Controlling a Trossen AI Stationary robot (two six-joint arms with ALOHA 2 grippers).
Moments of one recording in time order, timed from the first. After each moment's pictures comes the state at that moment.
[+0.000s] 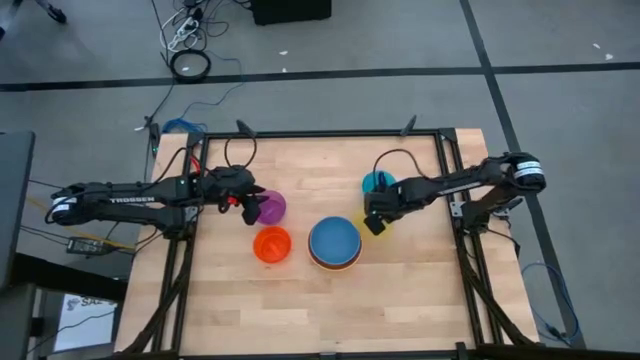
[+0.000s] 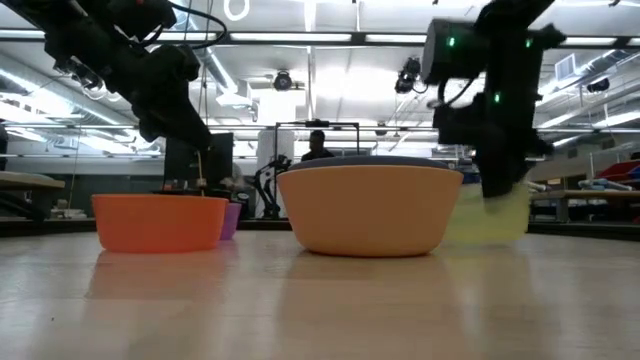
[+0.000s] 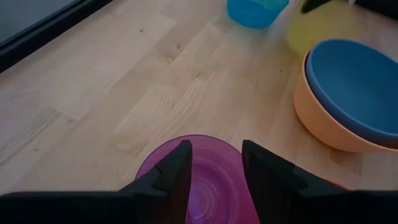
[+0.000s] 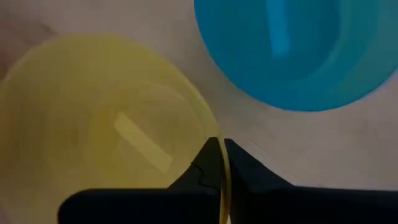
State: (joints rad) left arm 0.21 0.86 0.50 -0.28 -0.12 -0.30; right arm -0.02 1.48 0.88 -0.82 0.21 0.89
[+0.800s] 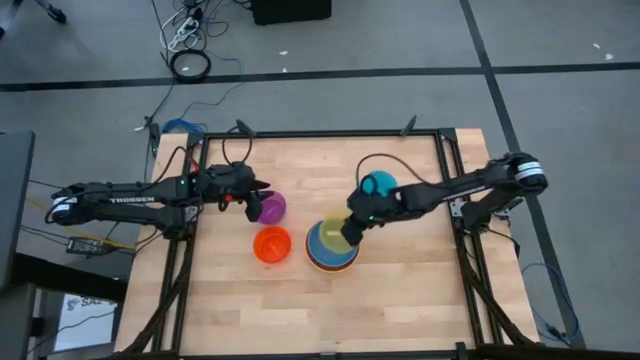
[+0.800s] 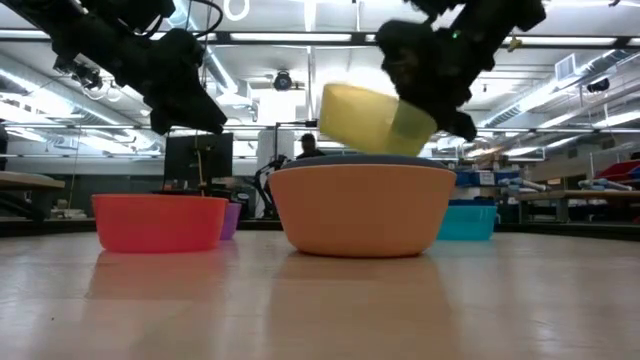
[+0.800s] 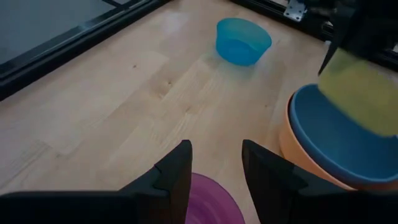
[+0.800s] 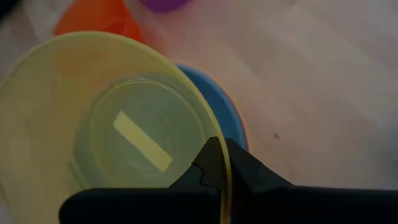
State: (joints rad) left arm 0.21 0.86 0.50 -0.15 -0.12 -0.31; right arm 0.11 1.52 0.98 -0.35 0.20 0.78
